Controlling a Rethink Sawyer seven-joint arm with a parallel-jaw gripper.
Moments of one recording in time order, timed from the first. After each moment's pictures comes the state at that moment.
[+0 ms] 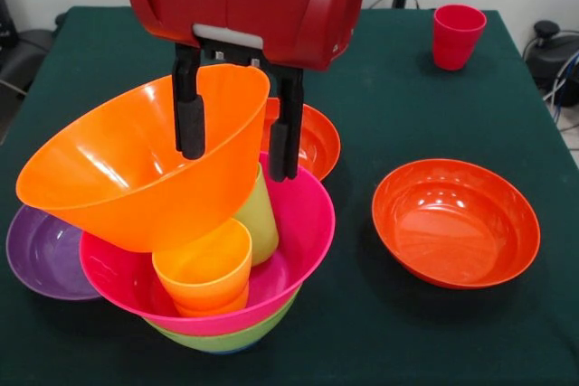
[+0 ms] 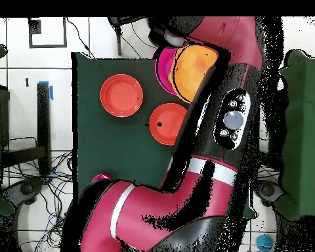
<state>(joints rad) -0.16 -0.19 -0.41 0.47 0.45 1.07 1.79</state>
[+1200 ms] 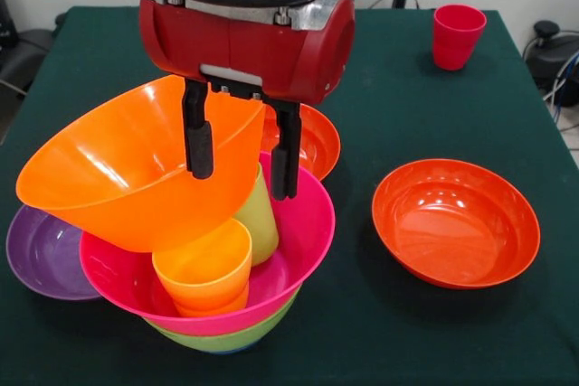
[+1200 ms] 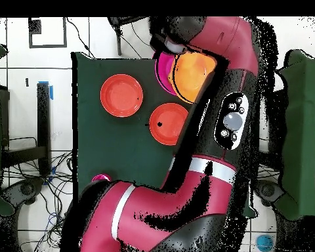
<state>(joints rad) -0.16 -0.19 -0.36 0.54 0.42 1.04 1.79</state>
